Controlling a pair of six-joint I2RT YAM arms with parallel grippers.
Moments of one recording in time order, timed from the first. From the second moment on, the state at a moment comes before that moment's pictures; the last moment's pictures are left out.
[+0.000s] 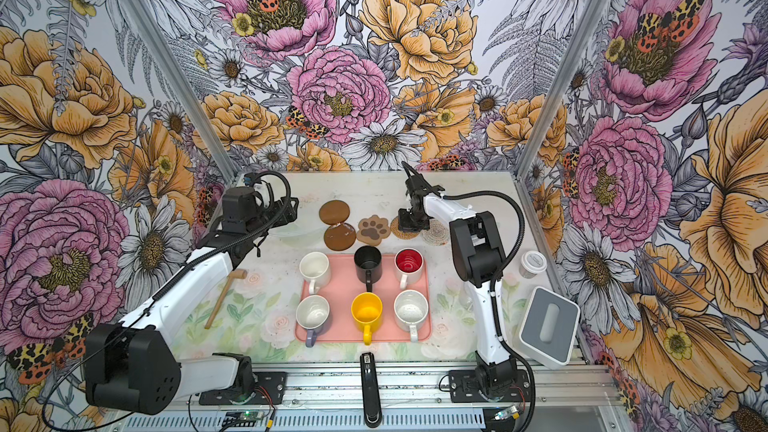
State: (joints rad) left arm -0.15 1.29 0.97 -0.16 0.05 -0.37; right arm 0.31 2.24 1.76 -0.79 -0.24 0.28
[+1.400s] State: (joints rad) left arm -0.15 1.28 0.97 -0.17 0.04 -0.37; right arm 0.12 2.20 1.71 -0.86 -0.11 0.25
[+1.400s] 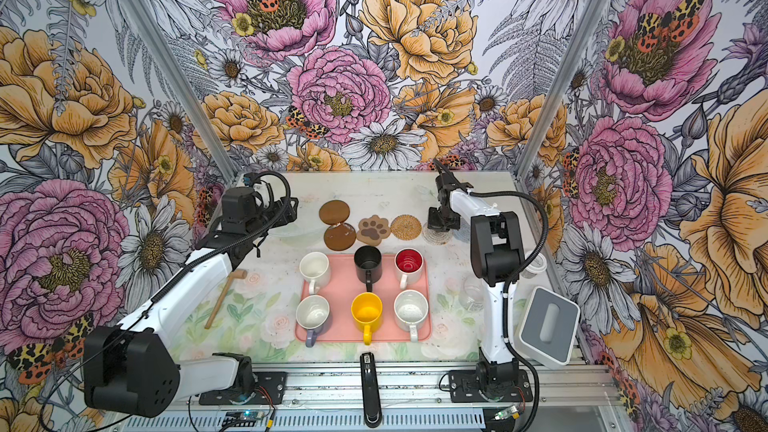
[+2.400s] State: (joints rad) left arm -0.19 1.61 1.37 -0.33 0.05 -0.32; right arm 0.11 2.11 1.78 -0.84 -0.12 0.25
